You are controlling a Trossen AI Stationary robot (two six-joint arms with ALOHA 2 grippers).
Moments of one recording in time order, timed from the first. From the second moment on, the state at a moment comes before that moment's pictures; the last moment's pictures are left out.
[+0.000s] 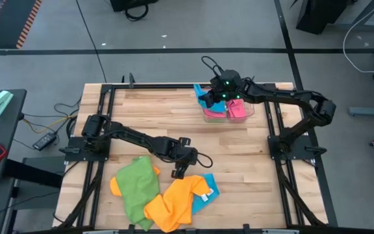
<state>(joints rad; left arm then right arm) -0.19 1.97 1.37 -0.51 -0.14 0.06 -0.54 1.47 0.98 -0.03 -0.28 0.53</state>
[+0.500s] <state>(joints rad) -0.18 1.96 1.37 -0.52 -0.14 0.05 -0.54 1.47 0.87 -0.05 -0.22 0.49</state>
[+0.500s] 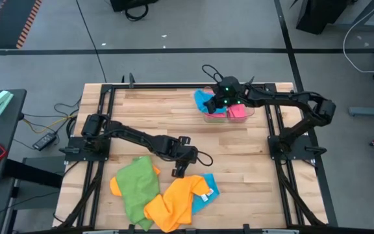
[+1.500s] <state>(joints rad) -0.17 1.96 1.37 -0.51 -0.14 0.04 -0.56 1.26 0.72 -0.35 0.08 0.54</state>
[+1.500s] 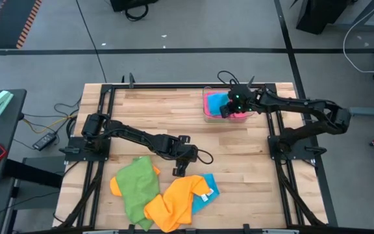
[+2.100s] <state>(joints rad) -0.17 1.96 1.37 -0.47 -0.14 0.04 -0.60 1.34 0.72 -0.42 -0.03 0.51</state>
